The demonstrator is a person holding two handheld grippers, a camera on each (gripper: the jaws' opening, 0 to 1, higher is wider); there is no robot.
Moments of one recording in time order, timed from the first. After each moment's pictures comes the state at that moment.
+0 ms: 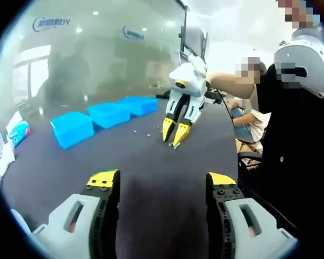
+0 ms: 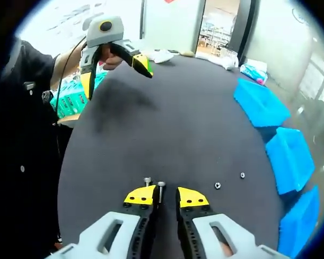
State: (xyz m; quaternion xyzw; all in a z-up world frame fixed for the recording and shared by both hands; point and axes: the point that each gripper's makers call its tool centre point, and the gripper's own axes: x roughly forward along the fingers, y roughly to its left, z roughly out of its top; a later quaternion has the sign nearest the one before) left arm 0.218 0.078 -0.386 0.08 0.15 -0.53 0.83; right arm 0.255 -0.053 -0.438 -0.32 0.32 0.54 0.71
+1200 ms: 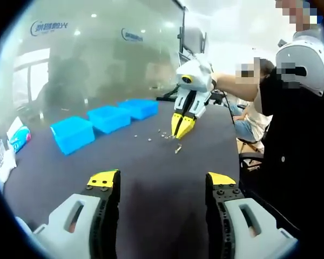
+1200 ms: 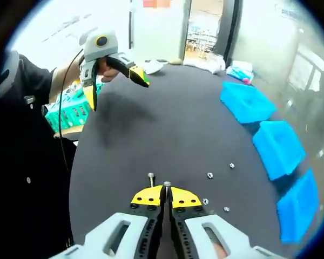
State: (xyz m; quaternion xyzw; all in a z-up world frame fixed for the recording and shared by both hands) left arm 0.222 0.071 -0.376 0.09 0.14 -0.53 0.83; right arm 0.249 -0.079 -0.408 -0.28 0.31 0.51 0.76
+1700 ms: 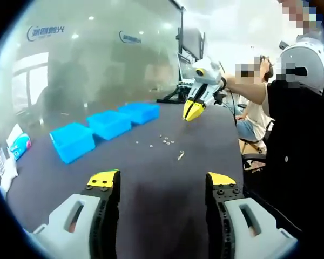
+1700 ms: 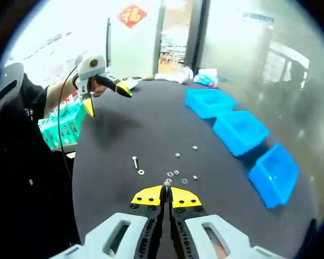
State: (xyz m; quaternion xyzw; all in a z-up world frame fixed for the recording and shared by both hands) left arm 0.231 0.061 -0.367 0.10 0.13 -0.53 0.83; right arm 0.250 -0.151 -0.370 -0.23 0.27 0.43 0.83
